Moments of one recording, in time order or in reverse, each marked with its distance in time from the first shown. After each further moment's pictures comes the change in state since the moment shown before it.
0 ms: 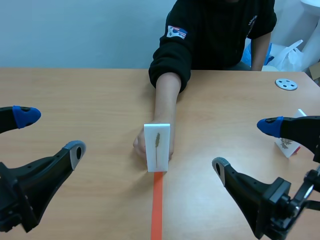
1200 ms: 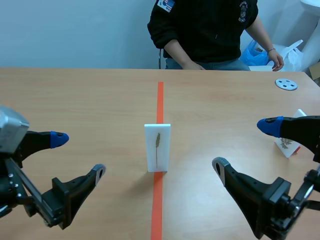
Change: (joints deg) left arm -18.3 0.0 13.7 -20.4 6.5 0.0 0.3; right arm 0.0 0.0 0.0 0.0 0.0 0.0 0.1
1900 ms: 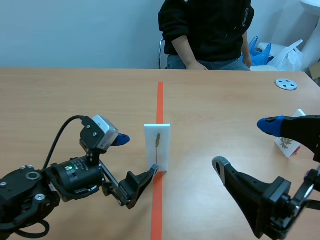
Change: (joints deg) left arm -31.2 9.6 27.3 -31.9 6.9 2.7 -9.4; right arm 0.0 0.0 0.0 0.0 0.0 0.0 0.2
